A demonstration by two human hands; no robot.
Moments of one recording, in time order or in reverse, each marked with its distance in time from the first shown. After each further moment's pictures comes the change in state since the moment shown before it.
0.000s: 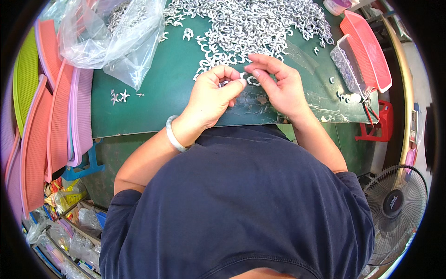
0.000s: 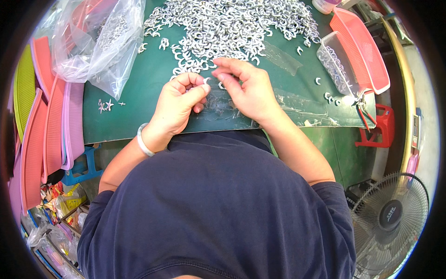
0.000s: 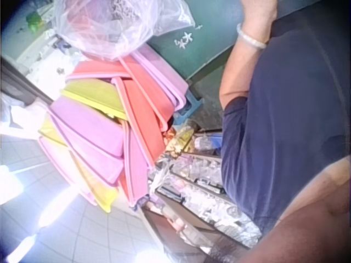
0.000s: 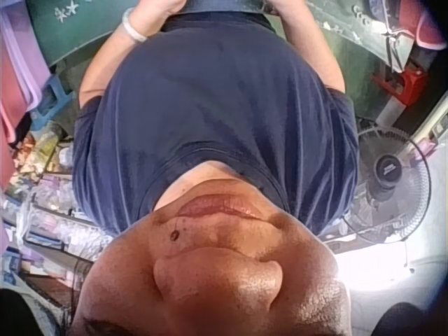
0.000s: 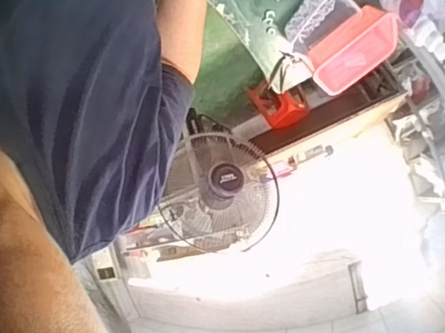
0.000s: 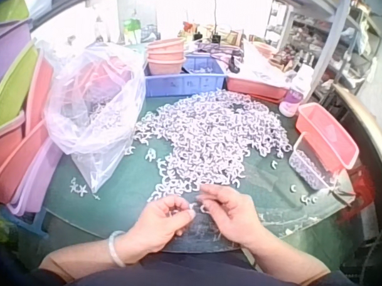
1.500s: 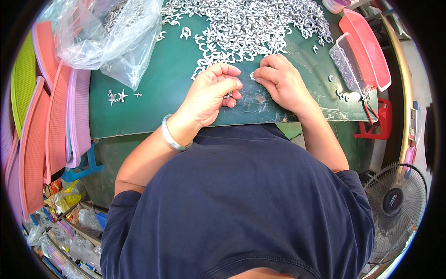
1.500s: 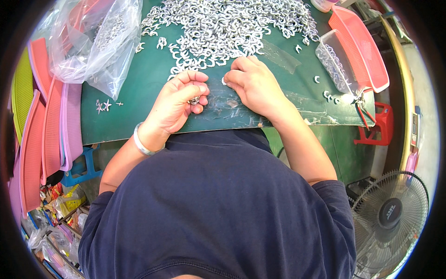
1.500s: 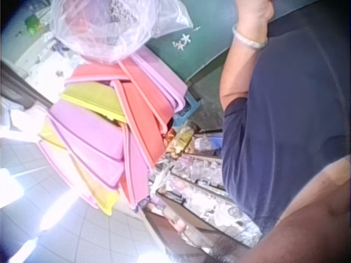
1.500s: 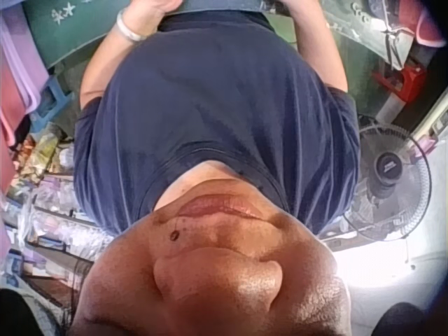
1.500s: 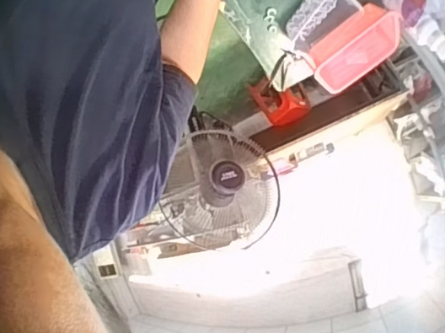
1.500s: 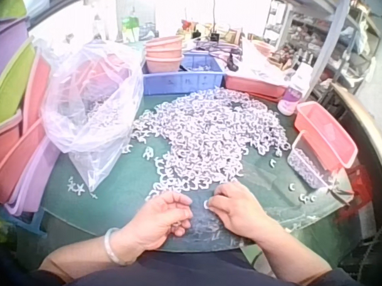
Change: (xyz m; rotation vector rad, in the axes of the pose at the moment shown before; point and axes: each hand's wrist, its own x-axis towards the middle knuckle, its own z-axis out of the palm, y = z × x) left_hand 0.002 0.006 -0.005 -0.132 -0.022 -0.176; right_hand 0.008 0.009 -0.029 -0.688 -0.240 -0.406
